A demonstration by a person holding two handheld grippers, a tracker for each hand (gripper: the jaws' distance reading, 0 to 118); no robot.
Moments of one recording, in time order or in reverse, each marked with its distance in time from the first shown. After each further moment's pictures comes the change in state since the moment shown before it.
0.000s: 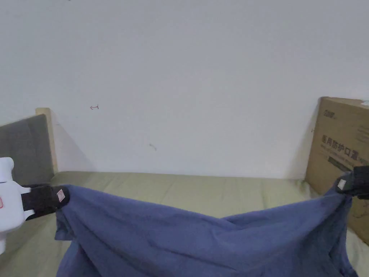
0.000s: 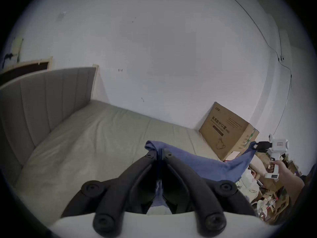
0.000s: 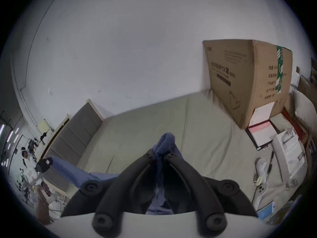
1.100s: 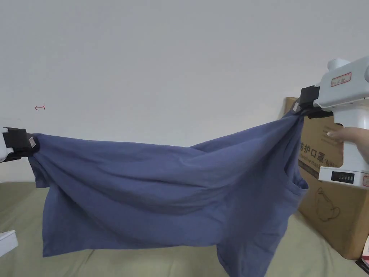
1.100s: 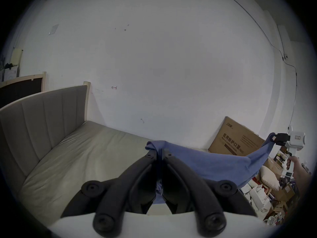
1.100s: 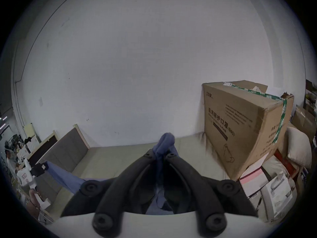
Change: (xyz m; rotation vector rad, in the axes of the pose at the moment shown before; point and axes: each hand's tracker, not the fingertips) left arm 0.025 0.084 -0.176 0.100 0.057 -0.026; right arm -0.013 0.159 -0.087 0.239 -0.109 0.098
